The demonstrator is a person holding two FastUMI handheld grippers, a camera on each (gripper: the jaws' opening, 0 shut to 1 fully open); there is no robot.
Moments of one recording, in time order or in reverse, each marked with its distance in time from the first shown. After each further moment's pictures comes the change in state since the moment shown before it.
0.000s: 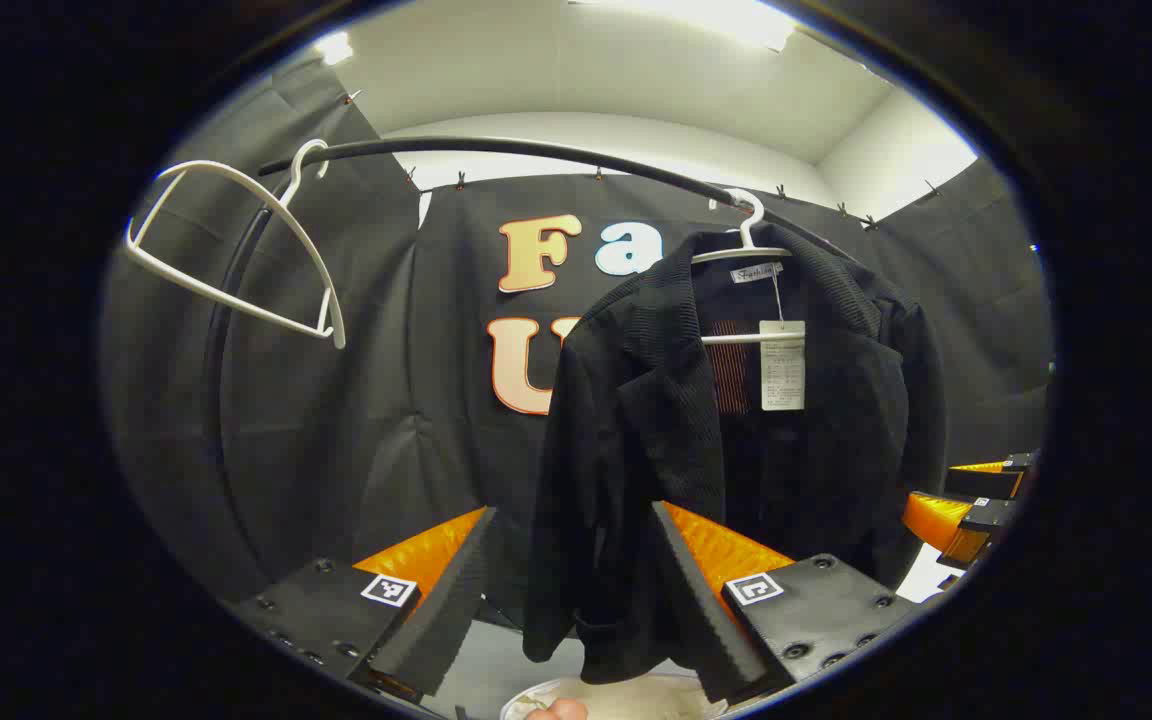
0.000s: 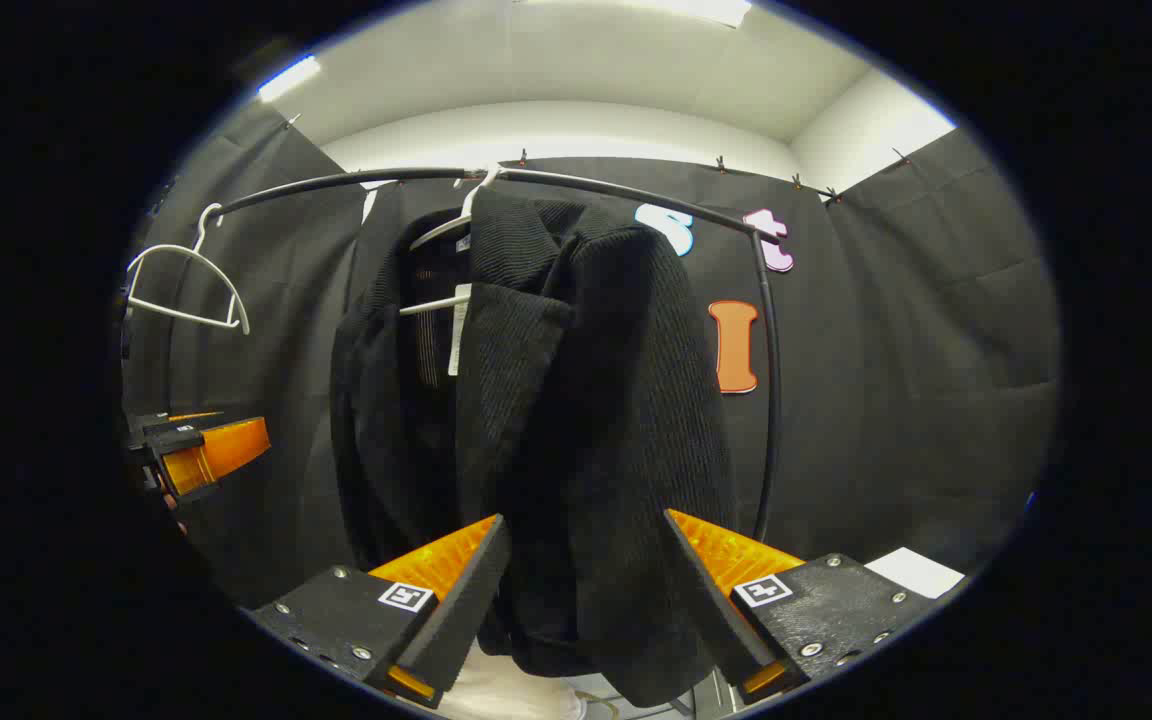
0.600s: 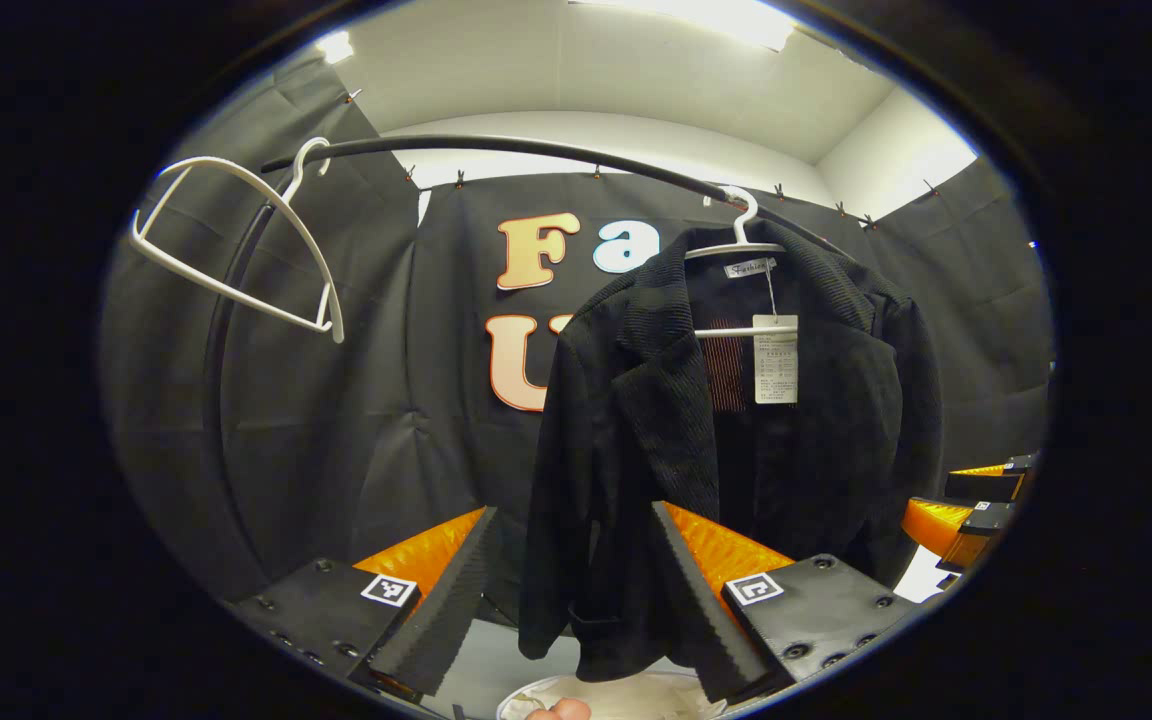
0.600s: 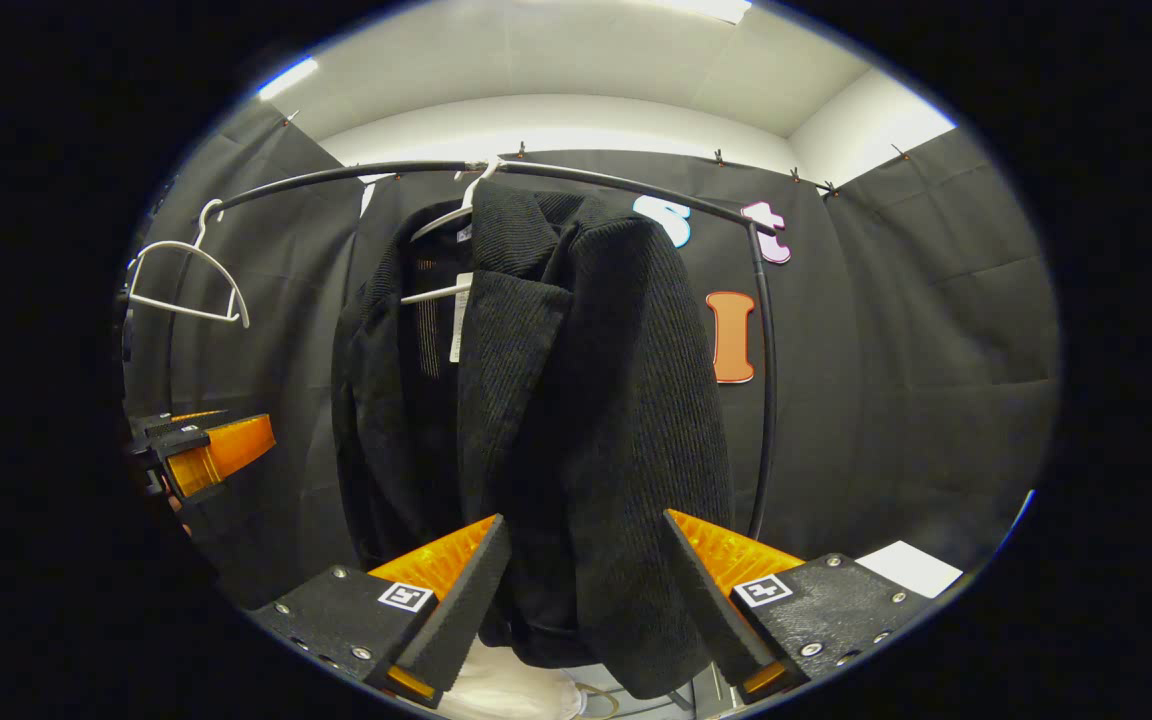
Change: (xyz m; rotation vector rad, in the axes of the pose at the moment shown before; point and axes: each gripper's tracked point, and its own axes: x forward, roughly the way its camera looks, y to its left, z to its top) left arm -0.009 -0.005 -0.006 -0.002 0.005 0.000; right arm -0.014 0.001 -0.007 -0.002 0.033 0.005
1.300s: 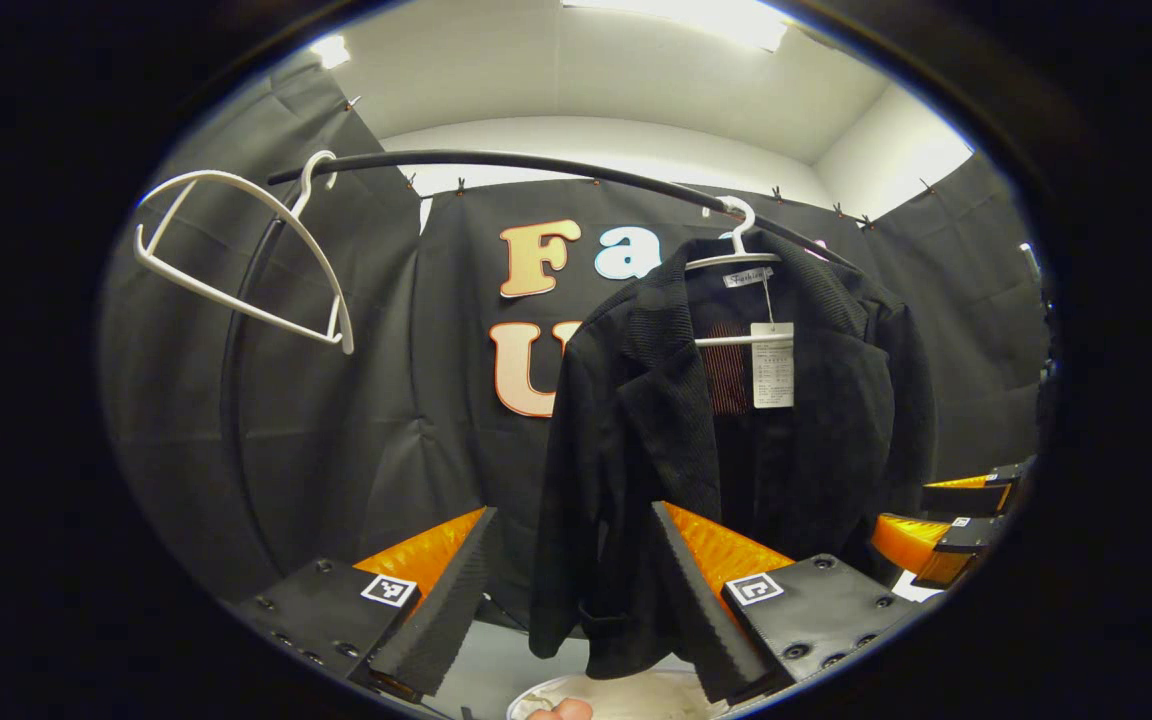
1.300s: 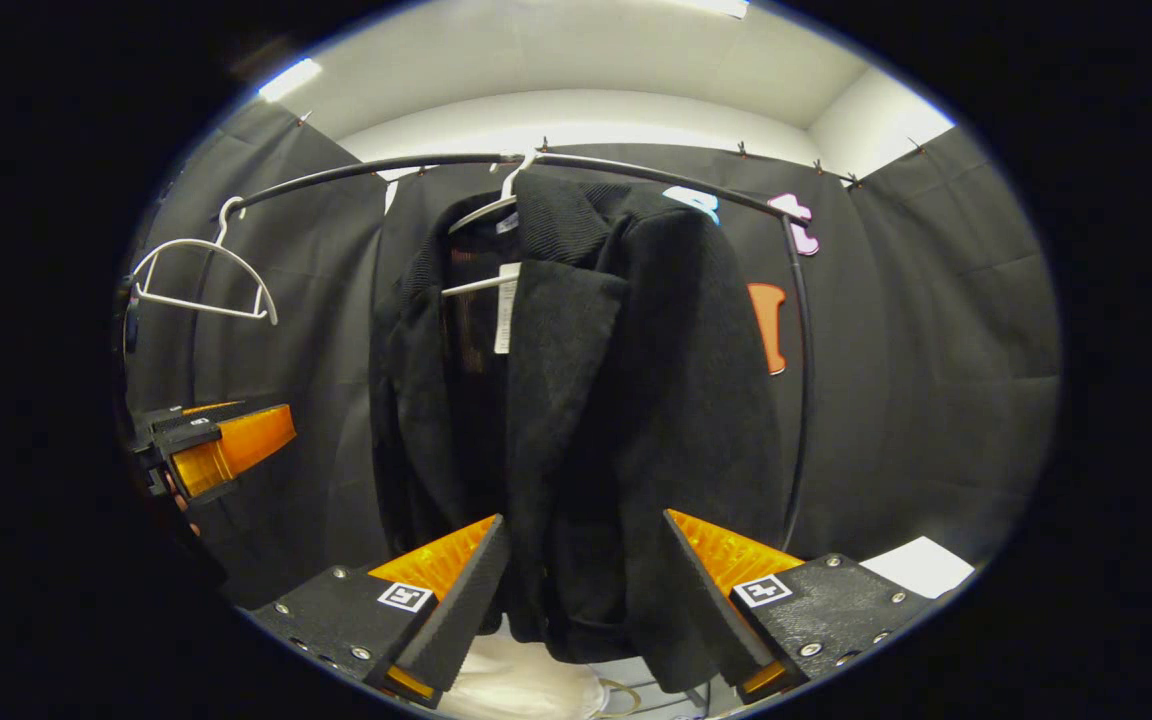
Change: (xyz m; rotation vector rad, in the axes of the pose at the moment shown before) left arm -0.014 0.009 0.009 0.015 -0.010 0.010; right arm 0.007 0.045 -0.011 0.036 0.039 0.115
